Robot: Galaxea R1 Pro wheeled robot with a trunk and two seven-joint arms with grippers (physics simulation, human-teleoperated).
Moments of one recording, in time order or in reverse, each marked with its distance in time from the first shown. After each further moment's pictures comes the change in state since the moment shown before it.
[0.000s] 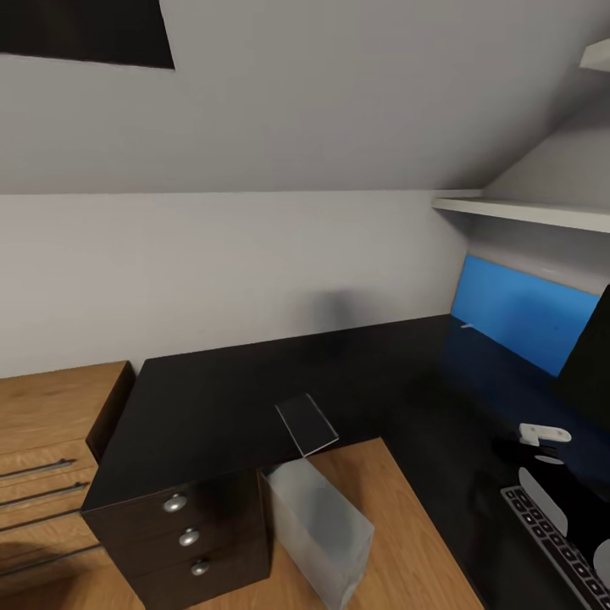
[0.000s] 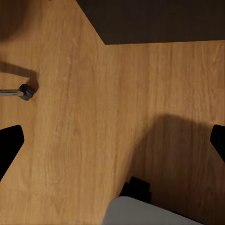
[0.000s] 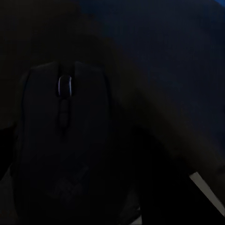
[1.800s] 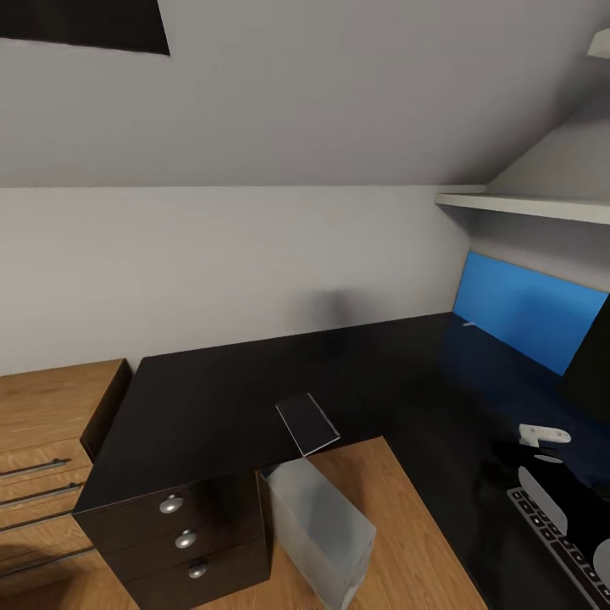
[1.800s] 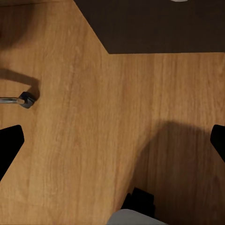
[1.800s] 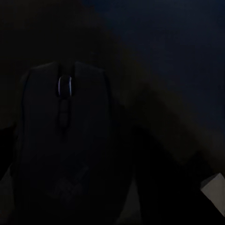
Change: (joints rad) left arm 0.000 0.000 0.003 0.024 0.002 -0.055 0.001; right arm 0.000 0.000 0.000 -0.005 0.000 0.034 -0.003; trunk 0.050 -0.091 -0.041
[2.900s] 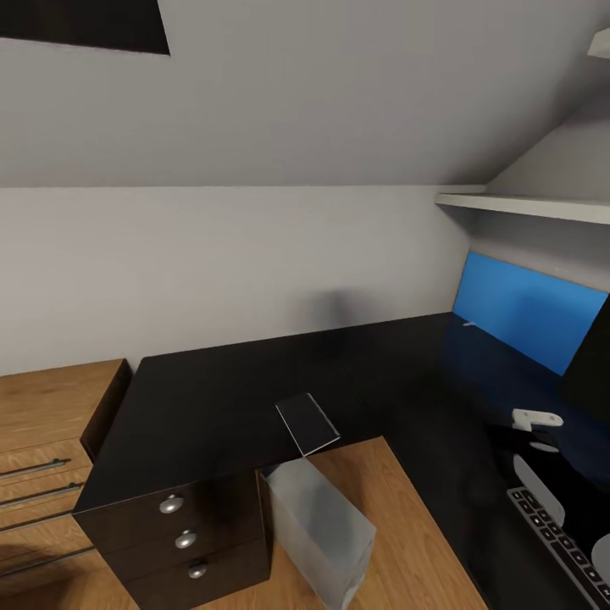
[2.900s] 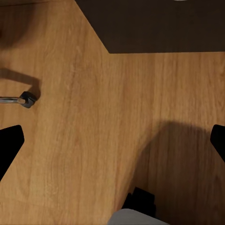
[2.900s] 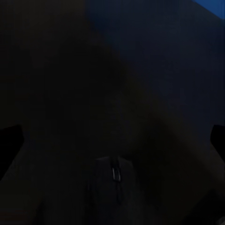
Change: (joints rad) left arm 0.000 0.000 -0.001 0.003 0.000 0.000 0.000; right arm 0.000 -0.003 -0.003 -0.102 -0.006 -0.008 -0.001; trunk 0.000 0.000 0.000
